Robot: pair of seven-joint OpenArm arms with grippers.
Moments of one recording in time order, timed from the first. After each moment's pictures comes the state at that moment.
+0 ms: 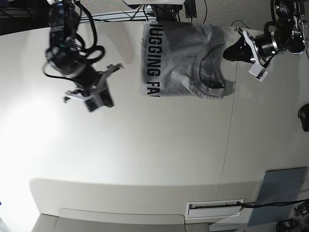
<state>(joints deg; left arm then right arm) 27.8 -26.0 -19.1 105.1 -63.0 -43.1 64.1 -13.9 11.8 1.5 116.7 13.2 25.7 -46.6</state>
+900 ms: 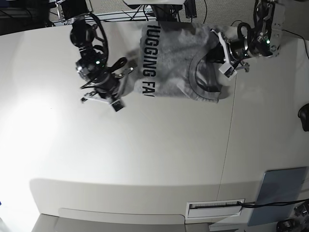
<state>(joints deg) 20.1 -26.0 1.6 96.8 -32.6 -41.4 41.2 -5.5 12.4 -12.2 95.7 -4.6 14.3 -45.8</state>
